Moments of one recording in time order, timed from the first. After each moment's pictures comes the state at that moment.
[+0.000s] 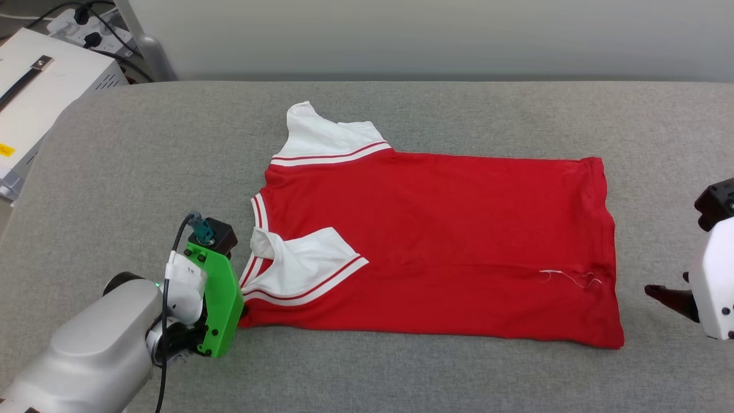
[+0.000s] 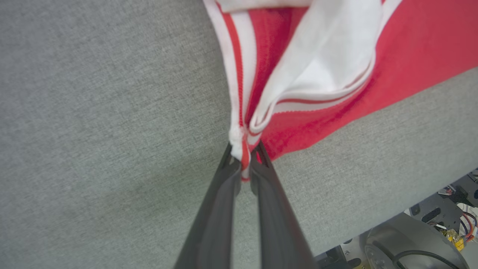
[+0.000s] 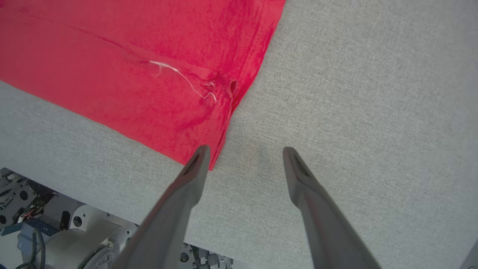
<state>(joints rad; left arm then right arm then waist) -0.70 0.63 -1.08 0.50 -1.09 -0.13 0.55 -0.30 -0.73 0.27 0.02 0.78 0.13 0.97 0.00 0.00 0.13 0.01</state>
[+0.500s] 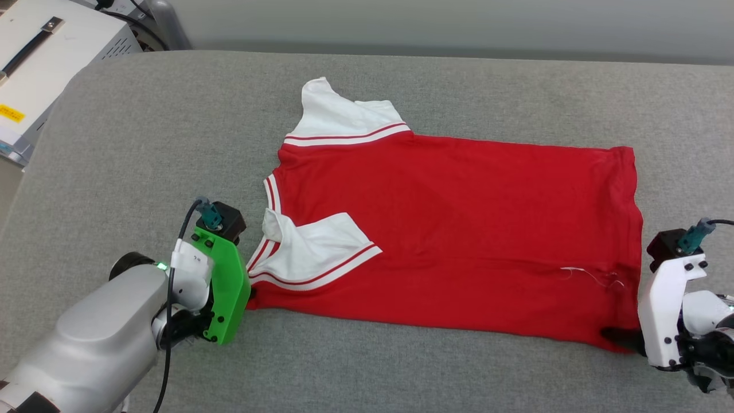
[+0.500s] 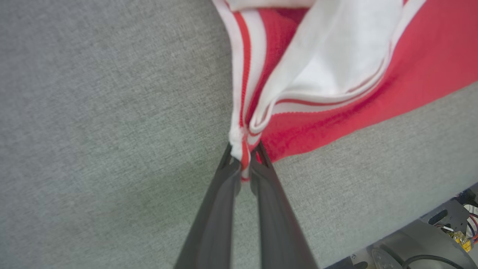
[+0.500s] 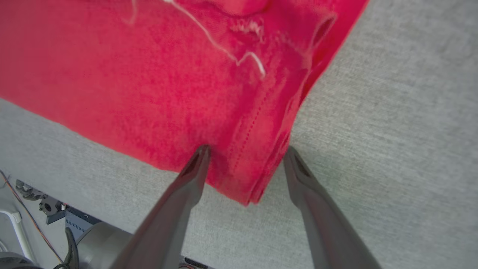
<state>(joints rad) -0.77 0.63 -1.14 0.50 -1.10 -0.13 0.50 -0.28 -0.56 0.30 0.24 0.76 0.13 0.94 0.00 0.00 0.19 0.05</state>
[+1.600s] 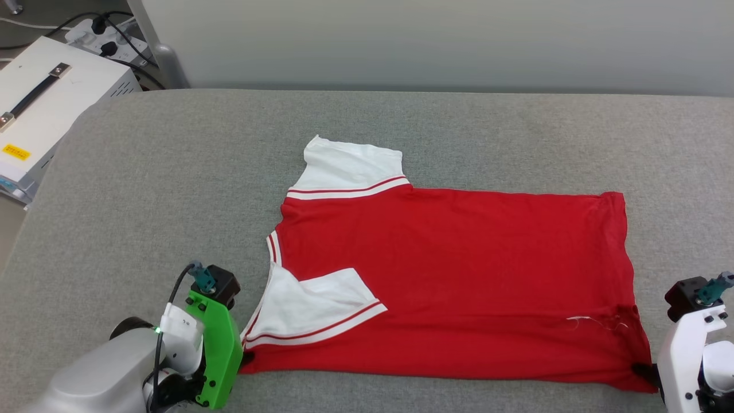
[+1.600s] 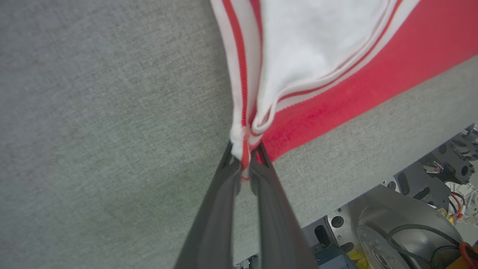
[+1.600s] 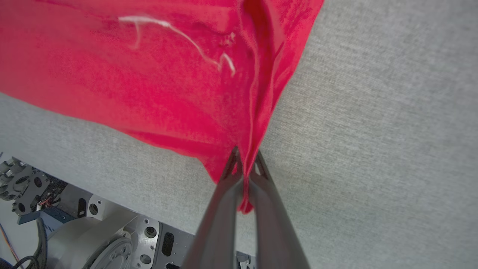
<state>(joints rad) -0.64 0.70 -1.23 0.42 -1.18 -0.12 0.42 -0.11 -0.66 0.34 0.18 0.79 0.13 0.74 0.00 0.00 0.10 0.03</state>
